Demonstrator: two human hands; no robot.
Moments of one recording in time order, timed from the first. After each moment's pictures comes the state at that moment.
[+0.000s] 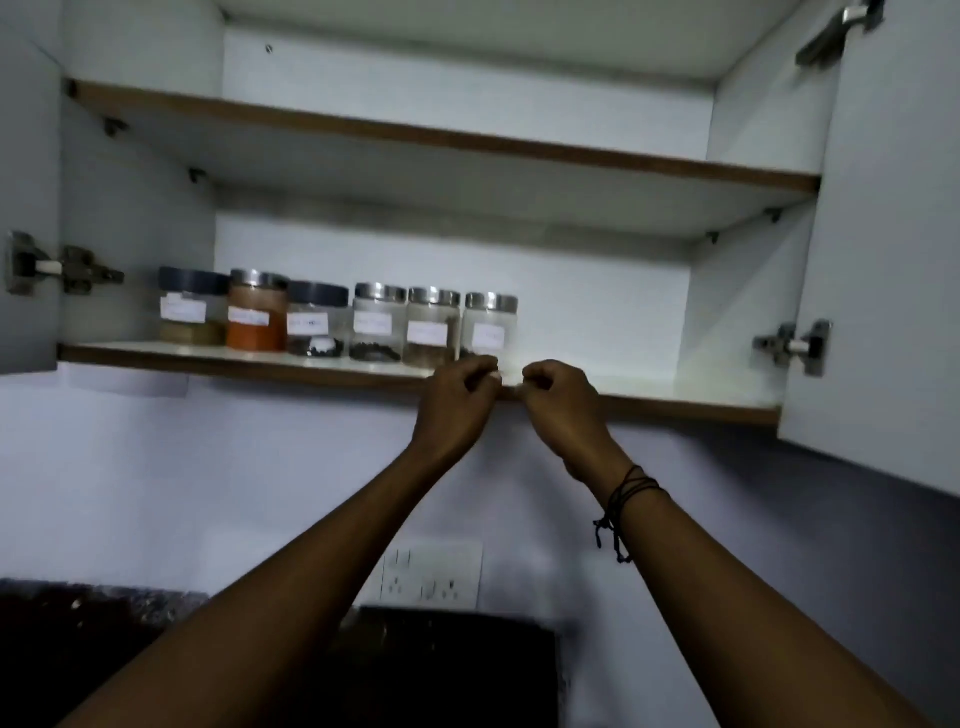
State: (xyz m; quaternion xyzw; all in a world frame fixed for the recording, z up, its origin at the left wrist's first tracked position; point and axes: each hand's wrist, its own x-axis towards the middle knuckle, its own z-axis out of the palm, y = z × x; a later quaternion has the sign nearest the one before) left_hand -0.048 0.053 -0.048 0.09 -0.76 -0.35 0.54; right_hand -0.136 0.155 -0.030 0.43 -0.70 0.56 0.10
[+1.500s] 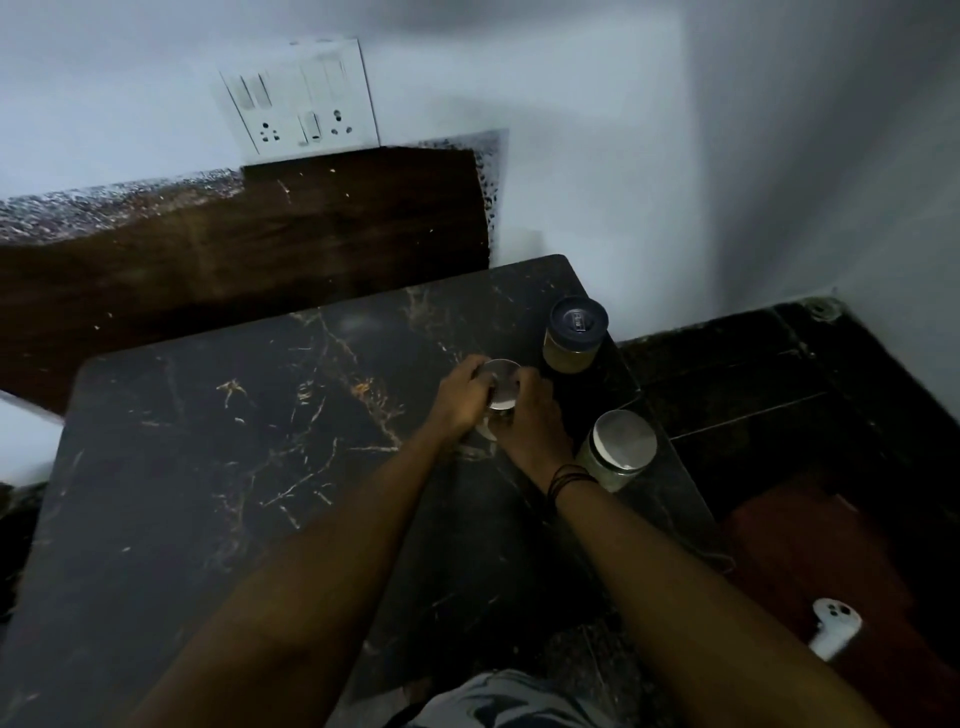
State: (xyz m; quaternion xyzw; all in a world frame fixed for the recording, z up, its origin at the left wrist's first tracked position) left_hand -0.031 0.198 -0.543 0.28 -0.77 -0.58 0.02; right_hand -0.059 0.324 -0.563 0.22 -0.90 0.34 -0.13
